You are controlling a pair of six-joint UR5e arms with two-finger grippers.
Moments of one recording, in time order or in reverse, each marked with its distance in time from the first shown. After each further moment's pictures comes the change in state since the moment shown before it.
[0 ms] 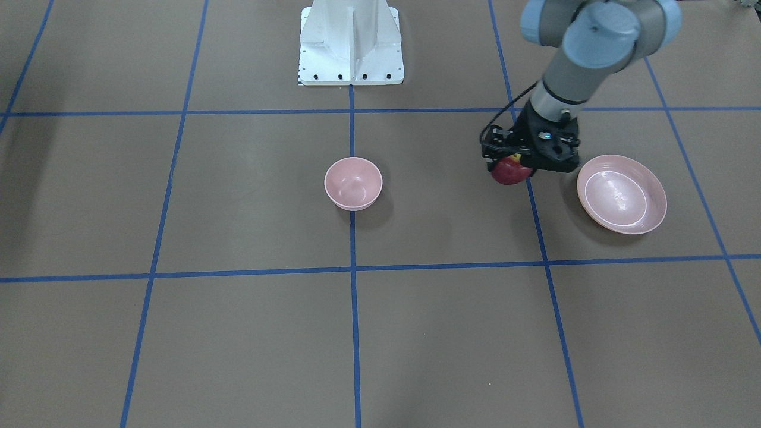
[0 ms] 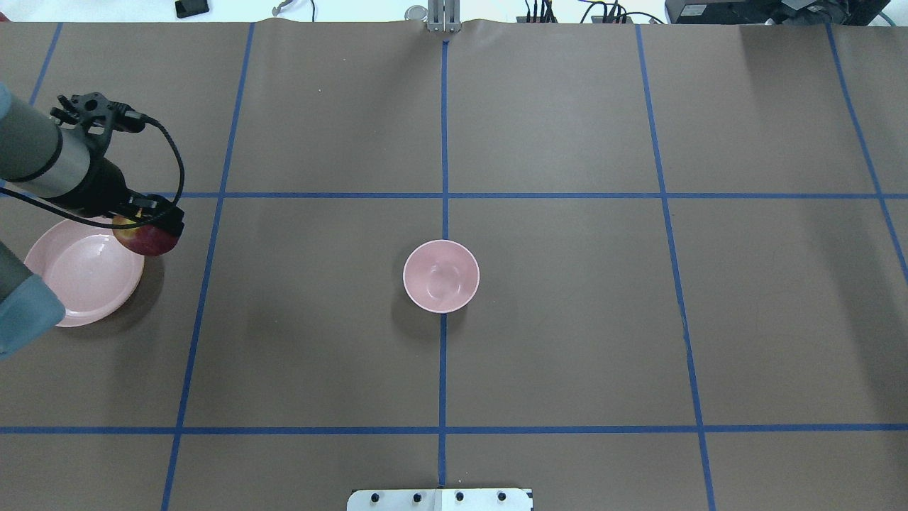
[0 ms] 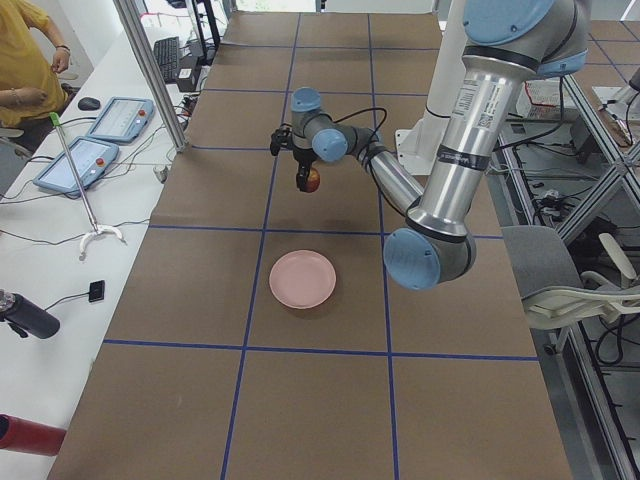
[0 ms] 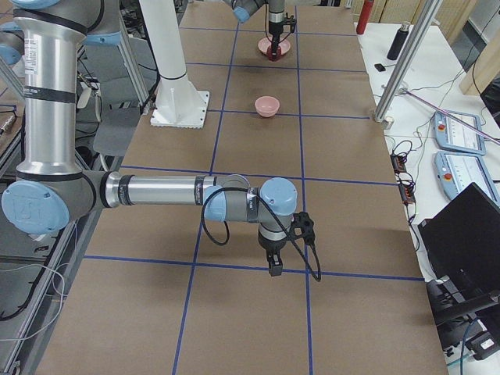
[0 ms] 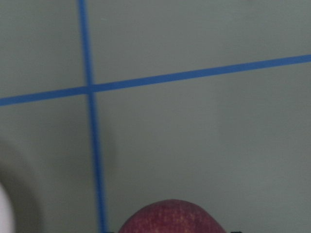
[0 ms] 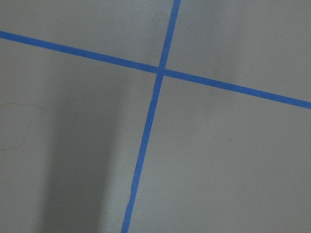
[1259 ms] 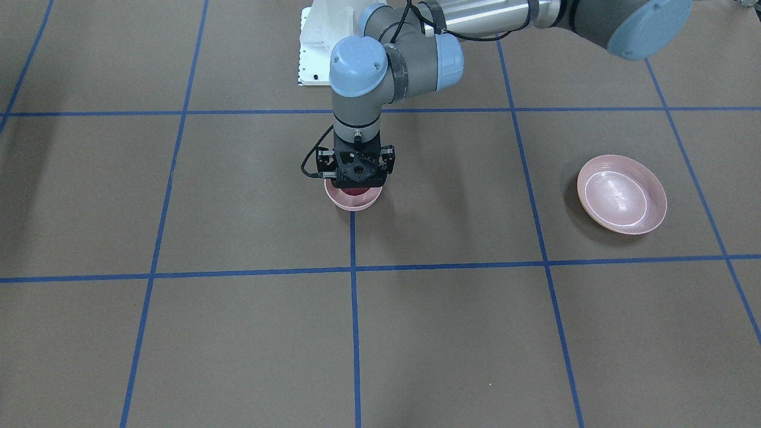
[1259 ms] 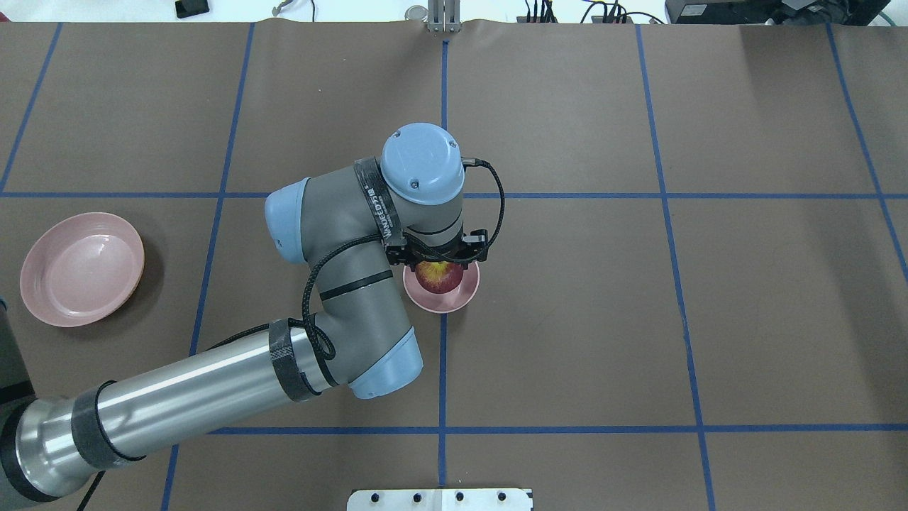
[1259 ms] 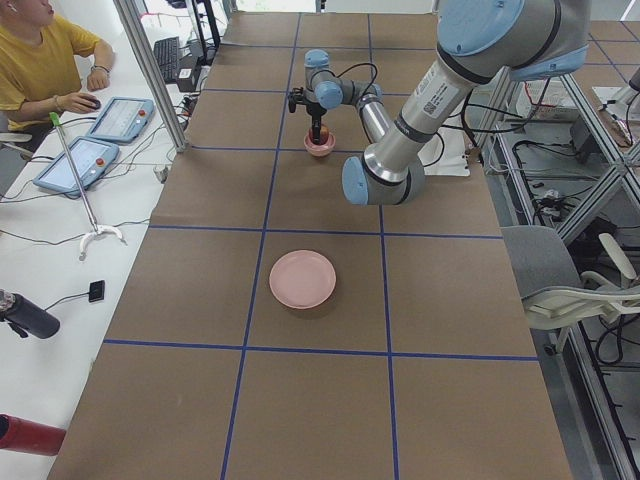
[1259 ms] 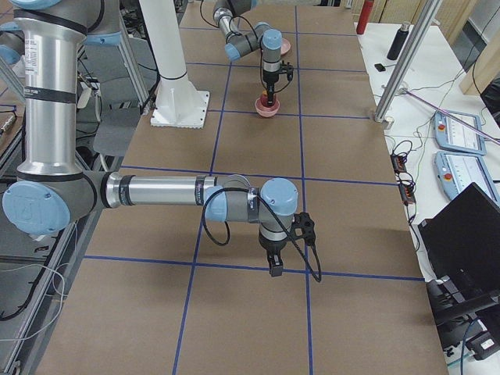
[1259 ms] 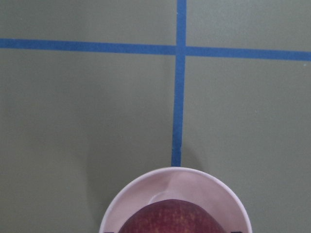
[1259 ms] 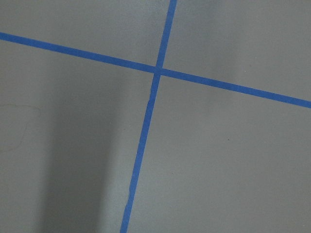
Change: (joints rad) left arm 0.216 -0.484 0.453 -0.002 0.137 -0.283; right arm 0.000 0.003 -0.001 0.000 -0.003 0.007
